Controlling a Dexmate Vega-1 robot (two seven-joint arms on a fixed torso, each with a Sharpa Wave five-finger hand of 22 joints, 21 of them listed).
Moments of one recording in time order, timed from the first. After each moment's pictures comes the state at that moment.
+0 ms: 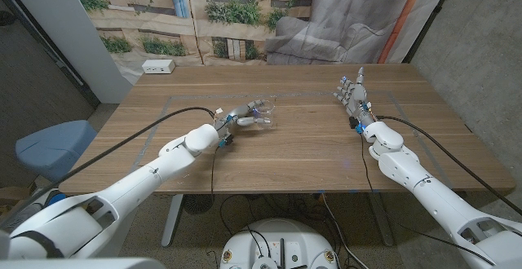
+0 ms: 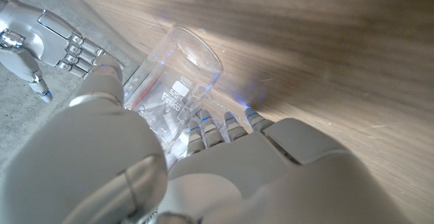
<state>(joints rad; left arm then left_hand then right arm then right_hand) 0.67 0.60 0.69 -1.30 -0.06 -0.22 -0.07 0.72 -0.09 0.30 -0.16 0.21 0.01 -0.10 0.17 0.18 0.10 -0.13 0.18 0.20 -0.07 -0.02 0.17 0.17 -0.12 0.06 0.18 0.17 -0.84 -0.51 -0.37 -1.30 0.65 0.29 0.03 -0.03 0.06 -0.27 0.19 0.33 -0.14 -0.05 0.22 0.34 -0.13 -0.09 0.22 0.41 -0.11 -0.04 0.25 0.55 0.04 0.10 0.25 0.20</state>
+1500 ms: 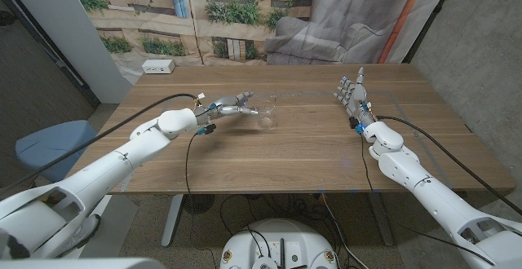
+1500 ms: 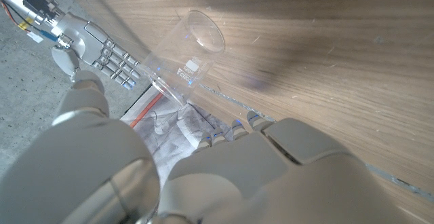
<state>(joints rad) 0.67 0.77 0.61 -1.43 -0.20 -0.19 -0.30 0.58 -0.11 0.27 -0.14 0.20 -0.18 0.01 0.18 0.18 -0.17 -0.03 0.18 0.18 -0.17 0.05 0.17 0.17 -0.17 0.04 0.17 0.17 -0.84 -0.51 -0.37 -1.30 0.65 0.29 0.03 -0.03 0.06 -0.27 0.19 0.33 -0.14 -0.05 0.22 0.34 -0.13 -0.09 0.22 0.41 -0.11 -0.04 0.25 0.55 0.04 0.10 0.25 0.20</state>
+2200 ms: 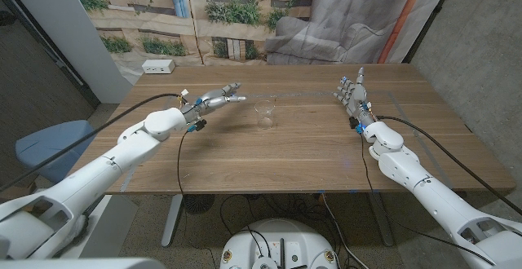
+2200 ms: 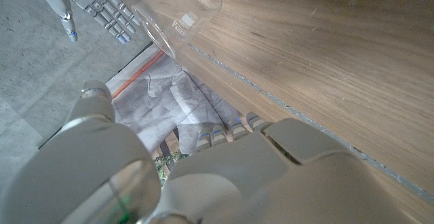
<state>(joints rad) 0.74 0.78 0.51 -1.44 -0.32 -0.21 -0.24 0.52 -0.06 0.28 -0.13 0.20 -0.13 -0.01 0.20 0.17 -0.14 -0.04 0.21 0.18 -0.17 0.02 0.19 0.17 -0.17 0.00 0.20 0.17 -0.84 -0.51 -0.37 -1.30 0.65 0.29 0.03 -0.03 0.06 -0.27 0.19 0.33 -0.14 -0.05 0.22 0.34 -0.13 -0.09 0.22 0.41 -0.11 -0.04 0.25 0.55 0.04 0.10 0.25 0.20</state>
